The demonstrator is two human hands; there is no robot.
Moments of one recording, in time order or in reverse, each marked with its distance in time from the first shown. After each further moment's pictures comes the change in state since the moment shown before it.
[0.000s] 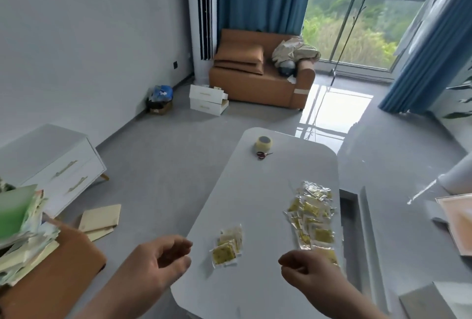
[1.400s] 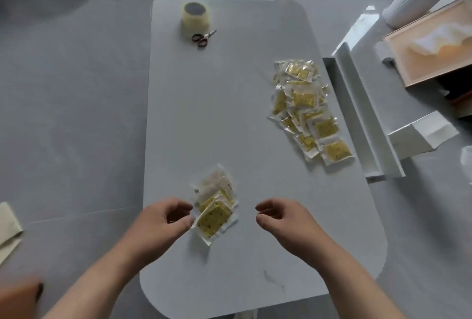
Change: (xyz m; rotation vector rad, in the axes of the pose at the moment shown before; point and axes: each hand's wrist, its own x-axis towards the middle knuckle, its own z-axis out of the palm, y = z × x) left_hand 0.355 -0.253 0.093 0.312 -0.560 -0.197; right_hand 0.275 0.123 0.195 0.442 0.137 0.579
